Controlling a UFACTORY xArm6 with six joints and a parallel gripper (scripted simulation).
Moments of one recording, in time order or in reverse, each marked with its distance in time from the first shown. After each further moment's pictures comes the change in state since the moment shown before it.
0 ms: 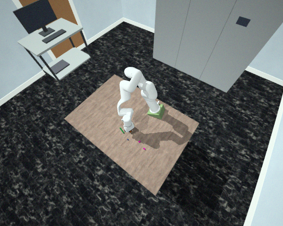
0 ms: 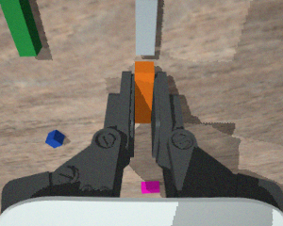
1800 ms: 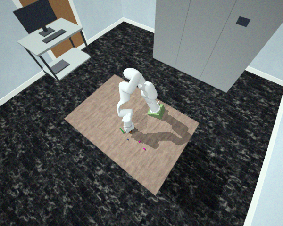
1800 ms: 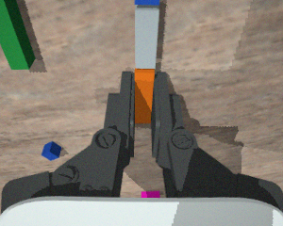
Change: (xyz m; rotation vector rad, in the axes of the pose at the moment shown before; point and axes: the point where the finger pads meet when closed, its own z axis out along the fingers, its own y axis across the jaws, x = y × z) arm 0.000 0.000 0.012 0.000 0.000 0.000
